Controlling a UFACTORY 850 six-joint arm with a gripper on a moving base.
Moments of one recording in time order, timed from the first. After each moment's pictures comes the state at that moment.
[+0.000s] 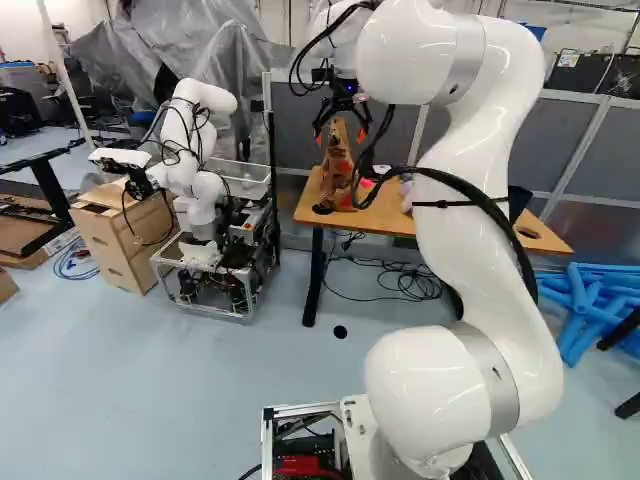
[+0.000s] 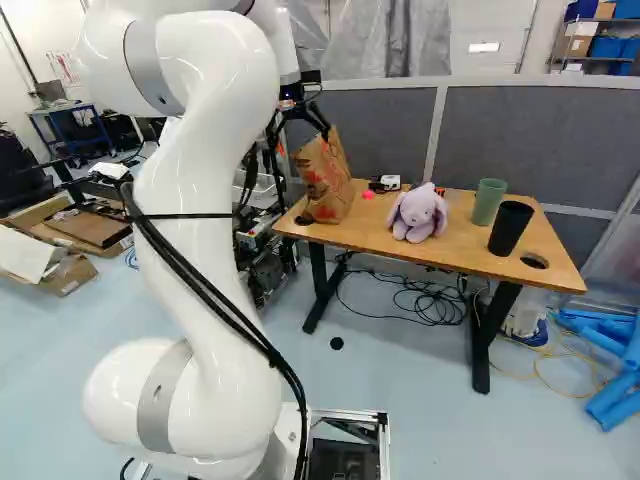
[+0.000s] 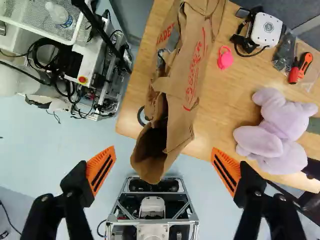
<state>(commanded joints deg) 1.7 -30.2 -106.9 -3.9 -61.1 0.0</state>
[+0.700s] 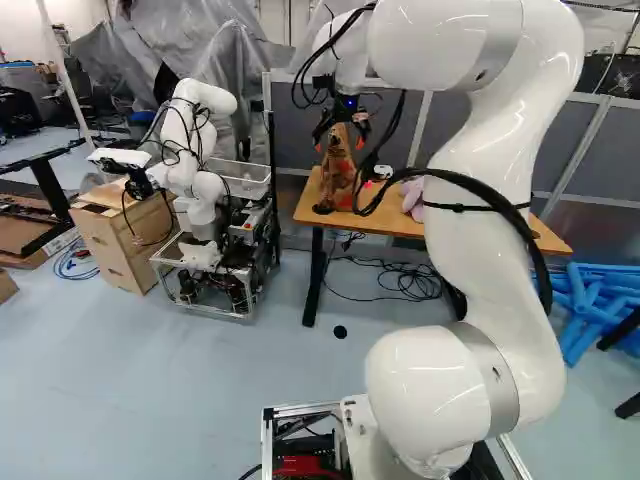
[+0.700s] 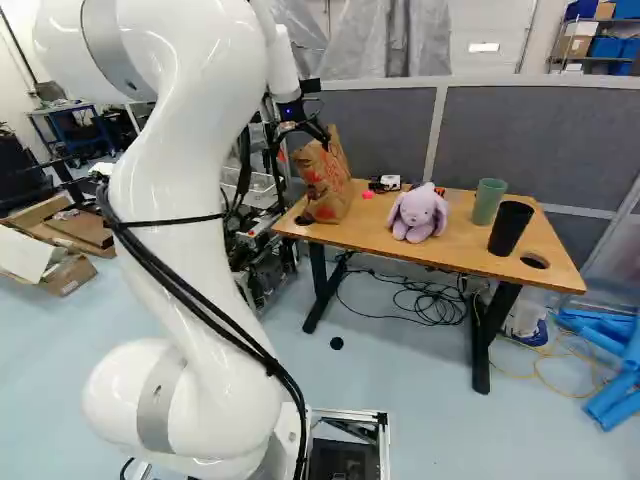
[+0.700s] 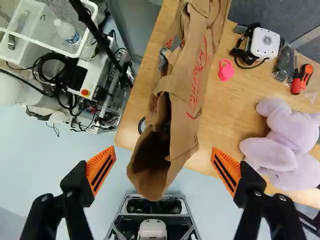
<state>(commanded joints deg) 1.5 -23.4 -92.0 -3.4 -44.8 0.0</state>
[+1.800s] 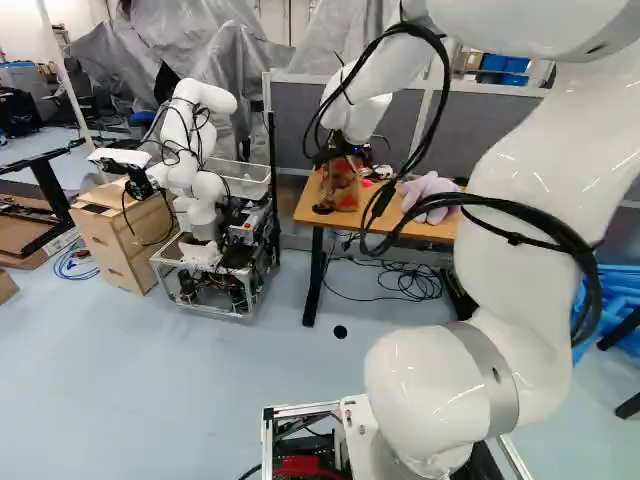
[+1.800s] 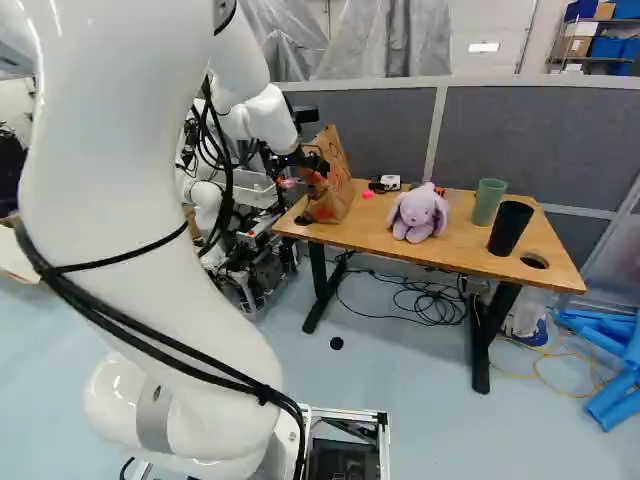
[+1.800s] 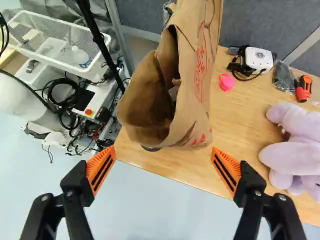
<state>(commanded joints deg) 0.8 -6.7 -55.0 -1.9 -4.5 0.0</state>
